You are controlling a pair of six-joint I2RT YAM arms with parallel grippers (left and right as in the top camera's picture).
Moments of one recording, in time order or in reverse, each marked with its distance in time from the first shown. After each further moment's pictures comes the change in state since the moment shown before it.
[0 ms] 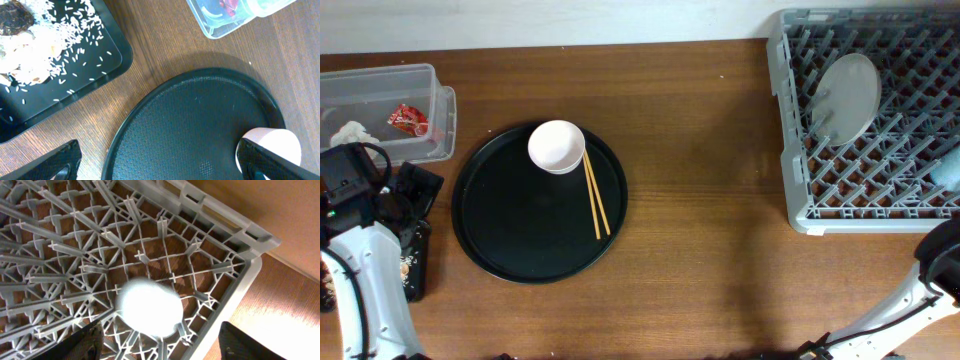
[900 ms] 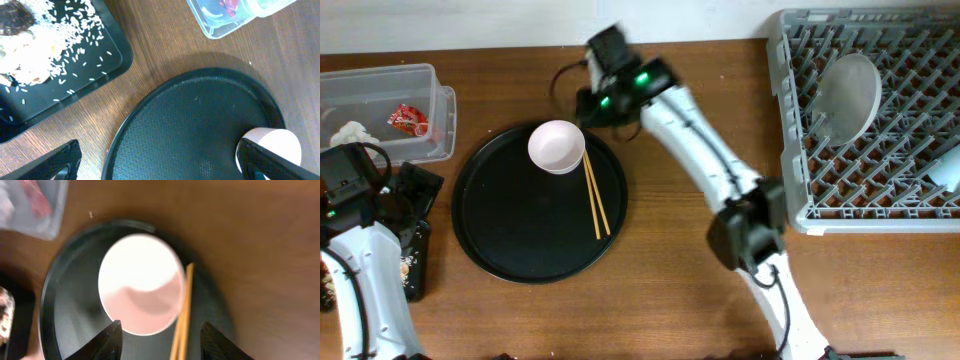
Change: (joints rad) left arm 0.000 0.000 0.000 0.000 0.000 0.000; right arm 1.361 0.254 0.101 0.202 -0.359 0.180
